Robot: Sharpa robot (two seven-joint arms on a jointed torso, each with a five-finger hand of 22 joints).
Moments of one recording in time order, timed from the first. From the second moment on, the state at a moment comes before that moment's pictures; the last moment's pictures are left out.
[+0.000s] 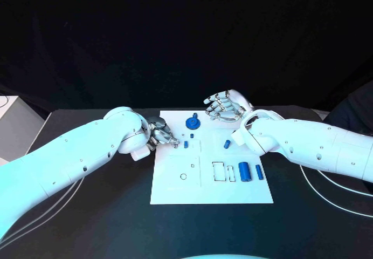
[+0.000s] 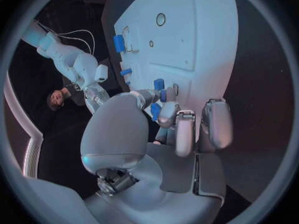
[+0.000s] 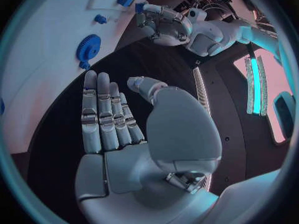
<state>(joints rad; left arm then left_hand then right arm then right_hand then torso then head) 1.20 -0.46 0.15 1.19 -0.98 0.18 -0.50 1.23 -0.12 0.63 0.24 0.33 0.82 0.09 0.69 0.64 1.29 0.02 1.34 1.03 1.47 -0.04 1.56 1.31 0.06 1.42 0.06 1.36 1.31 1.26 -0.76 -0.11 1.32 -0.71 -0.58 0.25 1.27 -0.23 0.56 0.04 0.44 0.85 0.21 0.15 0.31 1.00 0.14 0.38 0.17 1.15 0.07 0.32 0.64 0.18 1.19 0.16 0.10 0.27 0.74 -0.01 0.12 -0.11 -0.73</state>
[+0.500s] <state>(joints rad) 1.25 -0.47 0.17 1.13 -0.90 0.34 -0.50 1.20 -0.09 0.67 0.20 0.29 0.81 0.11 0.67 0.67 1.23 0.02 1.31 0.98 1.46 -0.04 1.55 1.31 0.06 1.39 0.07 1.32 1.31 1.26 -0.76 -0.11 1.32 -0.71 -0.58 0.24 1.27 -0.23 0.56 0.04 0.44 0.85 0.21 0.15 0.31 1.00 0.14 0.38 0.17 1.15 0.07 0.32 0.64 0.18 1.19 0.16 0.10 0.27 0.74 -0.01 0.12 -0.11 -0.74</state>
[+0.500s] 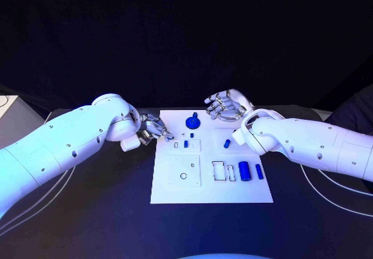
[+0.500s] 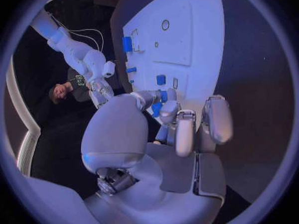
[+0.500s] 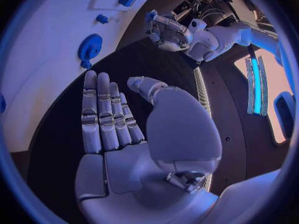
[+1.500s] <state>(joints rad) 1.27 -0.36 0.10 1.02 -0.98 0.38 -0.46 0.90 -0.06 0.86 0.06 0.38 0.81 0.09 0.78 0.87 1.28 0.00 1.35 1.04 1.47 -0.05 1.57 1.31 0.08 1.39 0.05 1.34 1.31 1.26 -0.75 -0.11 1.32 -0.72 -0.57 0.24 1.27 -0.23 0.56 0.04 0.44 0.85 0.21 0.15 0.31 1.00 0.14 0.38 0.17 1.15 0.07 0.32 0.64 0.18 1.19 0.16 0.10 0.27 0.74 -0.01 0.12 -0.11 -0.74</state>
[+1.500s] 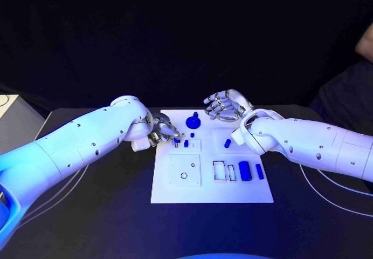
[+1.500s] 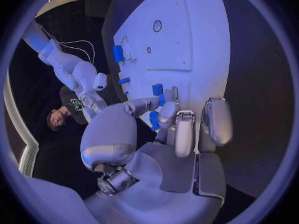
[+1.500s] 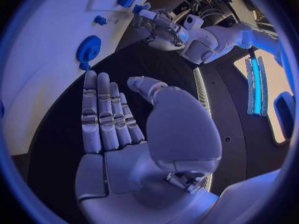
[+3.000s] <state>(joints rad) 1.28 -0.29 0.10 0.95 -1.16 0.53 -0.45 1.00 -0.16 0.82 0.03 0.55 0.89 0.08 0.69 0.90 1.37 -0.03 1.35 1.12 1.46 -0.07 1.57 1.31 0.08 1.43 0.04 1.38 1.31 1.26 -0.74 -0.11 1.32 -0.72 -0.57 0.24 1.27 -0.23 0.56 0.04 0.44 0.85 0.21 0.15 0.31 1.00 0.14 0.38 0.17 1.15 0.07 0.32 0.64 0.18 1.19 0.16 0.10 0.27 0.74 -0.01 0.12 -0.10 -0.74</state>
